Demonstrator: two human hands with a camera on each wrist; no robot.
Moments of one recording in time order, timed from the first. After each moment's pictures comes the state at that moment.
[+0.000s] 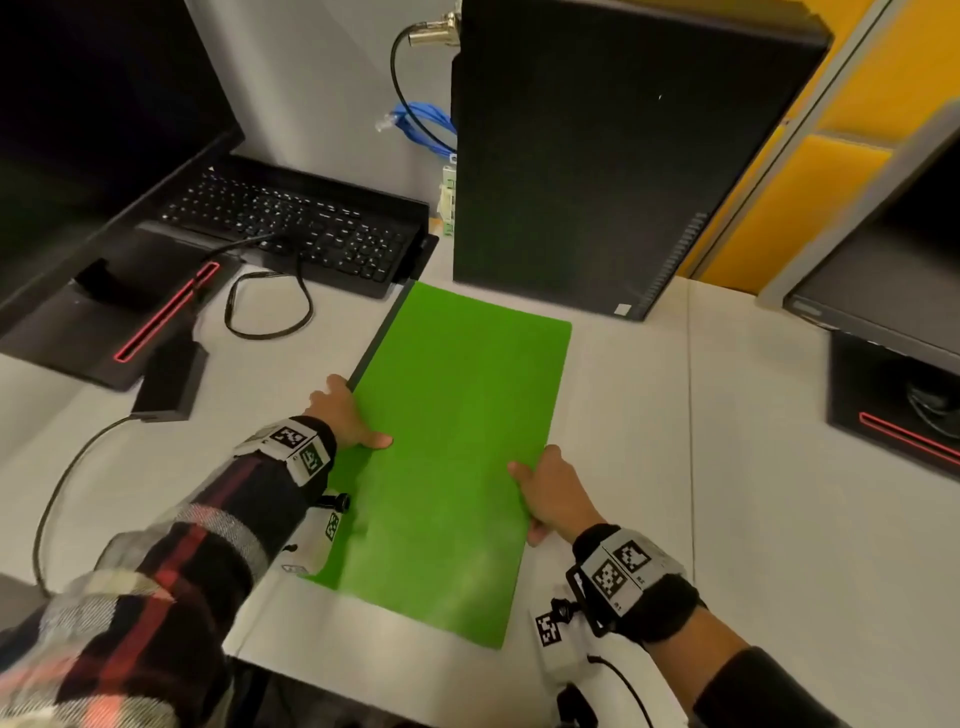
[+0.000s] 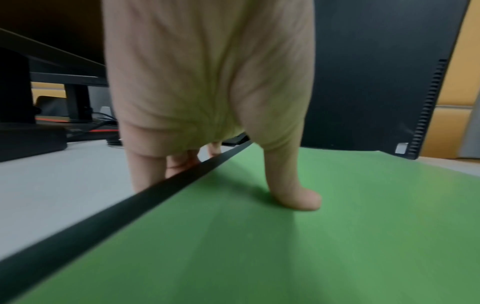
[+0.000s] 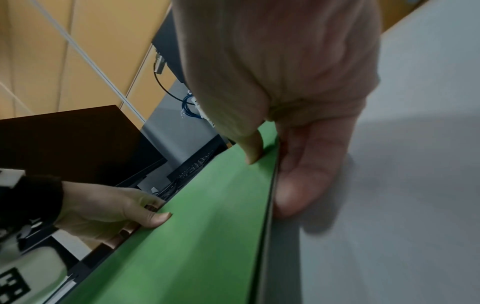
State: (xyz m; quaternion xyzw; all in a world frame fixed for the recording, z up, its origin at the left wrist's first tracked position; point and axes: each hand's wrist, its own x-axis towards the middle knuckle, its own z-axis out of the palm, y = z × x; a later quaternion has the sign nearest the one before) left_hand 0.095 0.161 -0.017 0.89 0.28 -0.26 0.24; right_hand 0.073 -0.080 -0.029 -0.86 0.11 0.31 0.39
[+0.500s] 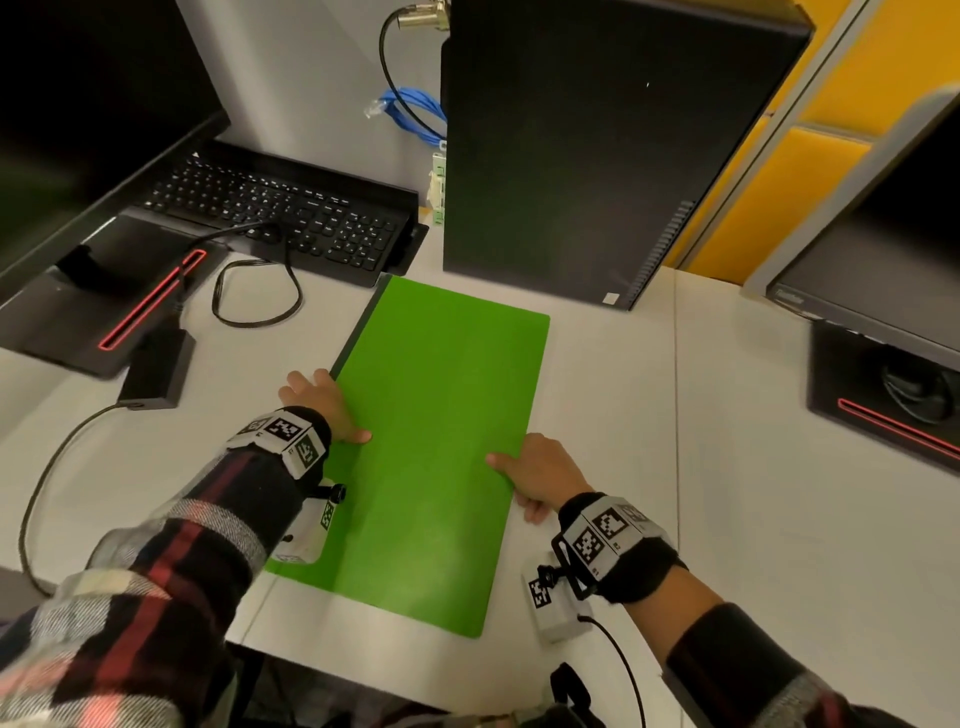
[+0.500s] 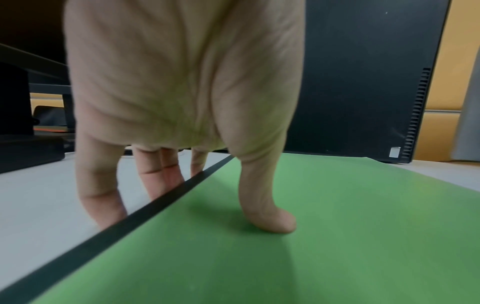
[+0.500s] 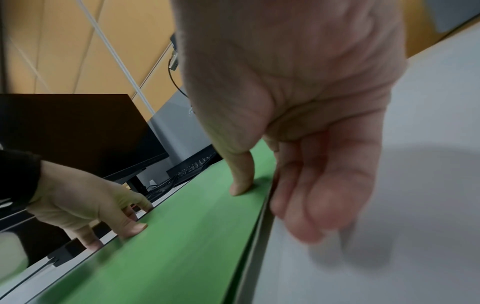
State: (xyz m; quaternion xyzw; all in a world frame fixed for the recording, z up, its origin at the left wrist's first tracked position) left_hand 0.091 0.158 -0.017 0.91 0.29 -0.27 0.10; right_hand 0.079 -0.080 -0.025 -0.87 0.08 0.36 0.32
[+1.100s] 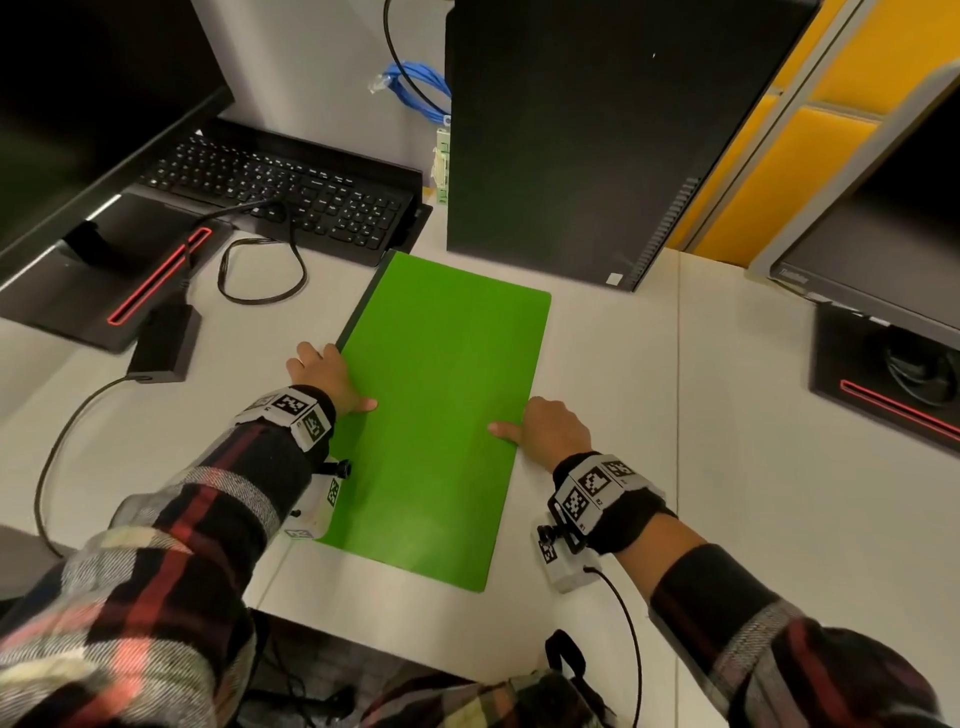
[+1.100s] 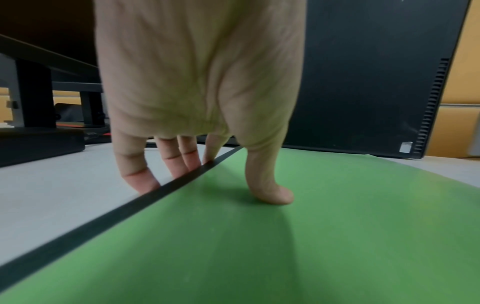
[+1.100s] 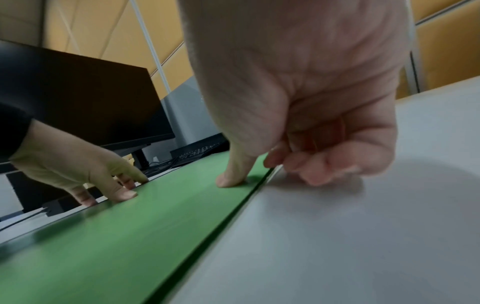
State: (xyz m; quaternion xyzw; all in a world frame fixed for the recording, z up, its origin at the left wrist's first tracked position) left_hand 0.086 0.153 -0.014 0.93 0.27 -0.22 0.13; right_hand 0.090 -0.080 -0.023 -0.95 0.01 0.28 0.15
